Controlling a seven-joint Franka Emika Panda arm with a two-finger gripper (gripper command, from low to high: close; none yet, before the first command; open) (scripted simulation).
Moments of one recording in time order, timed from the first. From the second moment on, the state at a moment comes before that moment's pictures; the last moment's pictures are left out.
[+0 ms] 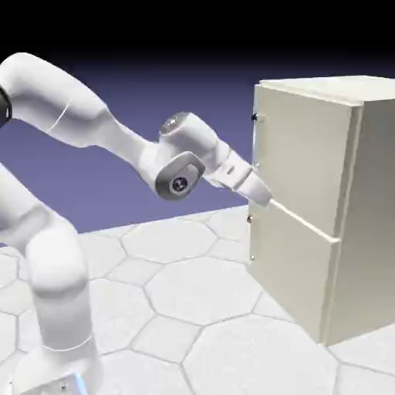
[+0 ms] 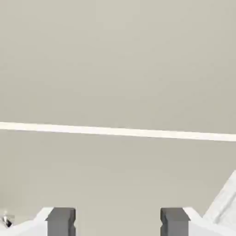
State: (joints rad) arm -0.03 -0.60 0.05 -2.79 0.12 3.04 0.80
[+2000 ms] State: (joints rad) arm -0.96 -1.19 1.23 -2.31 2.73 3.00 2.09
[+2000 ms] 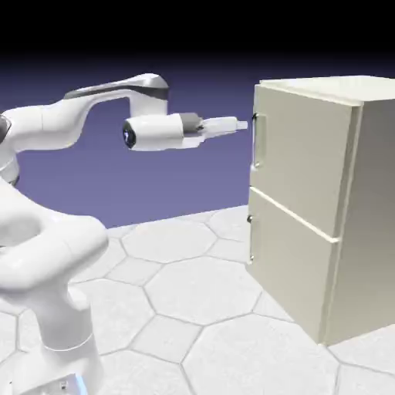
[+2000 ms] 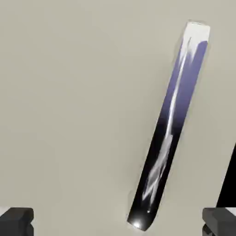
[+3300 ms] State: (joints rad) arm -0.29 -1.03 0.56 -2.87 2.46 2.45 1.86
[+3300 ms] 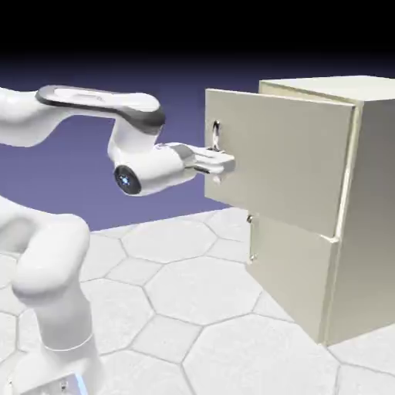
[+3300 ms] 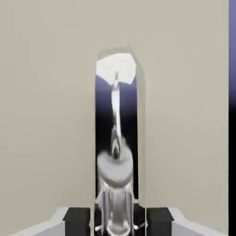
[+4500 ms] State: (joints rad) arm -0.25 -0.72 -0.67 -2.68 0.99 1.36 1.88
